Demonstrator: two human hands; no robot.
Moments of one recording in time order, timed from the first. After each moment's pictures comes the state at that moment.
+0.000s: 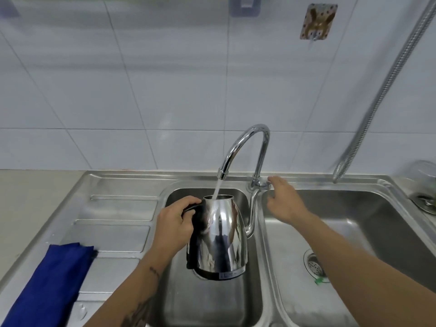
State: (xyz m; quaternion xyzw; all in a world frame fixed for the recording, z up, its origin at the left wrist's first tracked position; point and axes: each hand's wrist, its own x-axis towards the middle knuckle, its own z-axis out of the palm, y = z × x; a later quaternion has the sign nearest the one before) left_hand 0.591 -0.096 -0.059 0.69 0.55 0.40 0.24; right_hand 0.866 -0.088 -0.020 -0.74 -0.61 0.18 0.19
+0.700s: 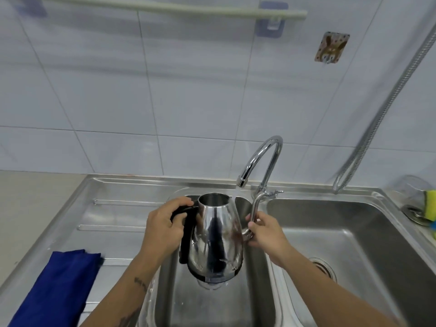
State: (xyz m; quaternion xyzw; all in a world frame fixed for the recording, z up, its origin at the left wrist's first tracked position) left_hand 0.534 -0.087 -0.052 0.65 0.51 0.48 0.29; right_hand 0.780 -0.119 -0.053 -0.69 -0.36 0.49 0.39
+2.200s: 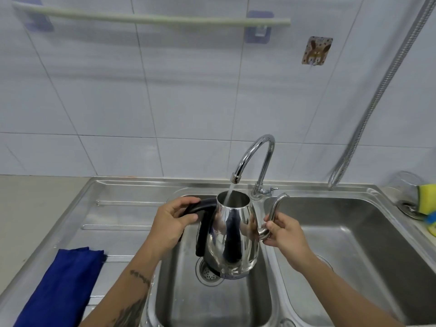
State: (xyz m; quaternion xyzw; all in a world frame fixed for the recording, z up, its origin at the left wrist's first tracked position) left_hand 0.549 -0.104 -0.024 0.53 0.46 0.47 0.54; right_hand 0.824 -0.155 -0.054 -0.67 -0.38 0.43 0.47
